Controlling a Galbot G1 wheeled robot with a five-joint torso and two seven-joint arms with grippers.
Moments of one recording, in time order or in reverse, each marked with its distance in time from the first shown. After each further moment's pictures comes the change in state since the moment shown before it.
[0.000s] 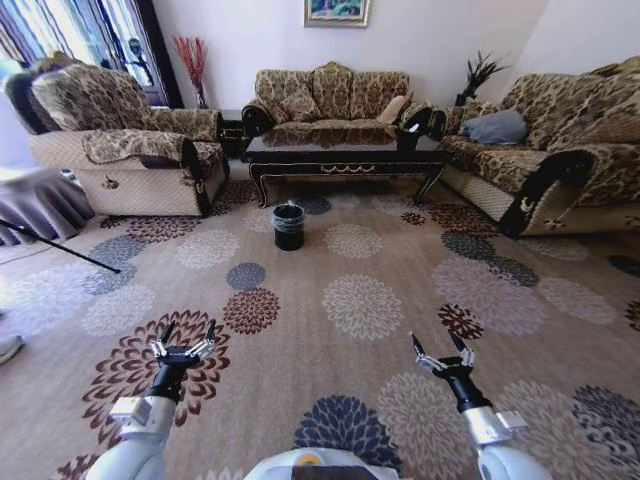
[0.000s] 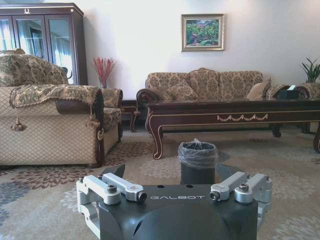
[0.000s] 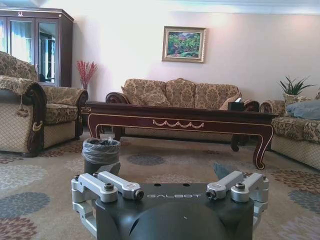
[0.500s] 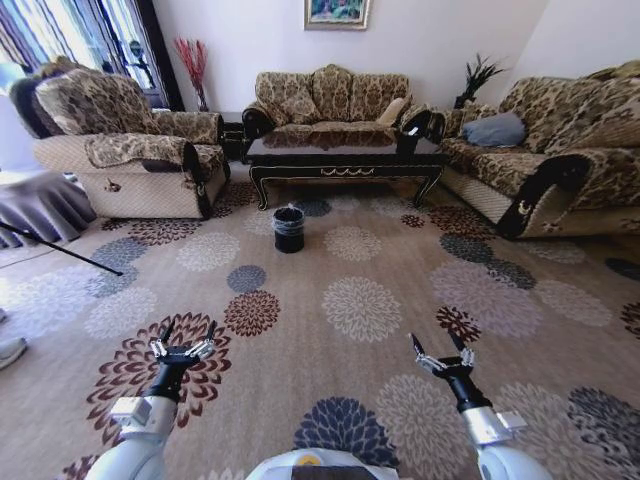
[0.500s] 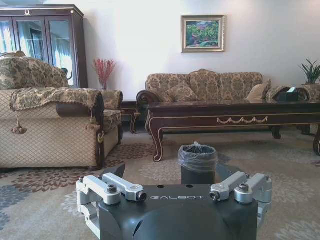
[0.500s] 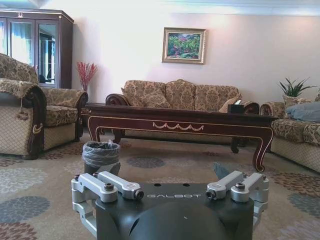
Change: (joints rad) left arm 0.000 0.000 0.000 0.000 0.000 0.000 0.000; right arm 0.000 0.000 0.000 0.000 0.000 0.000 0.000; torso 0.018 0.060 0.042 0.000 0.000
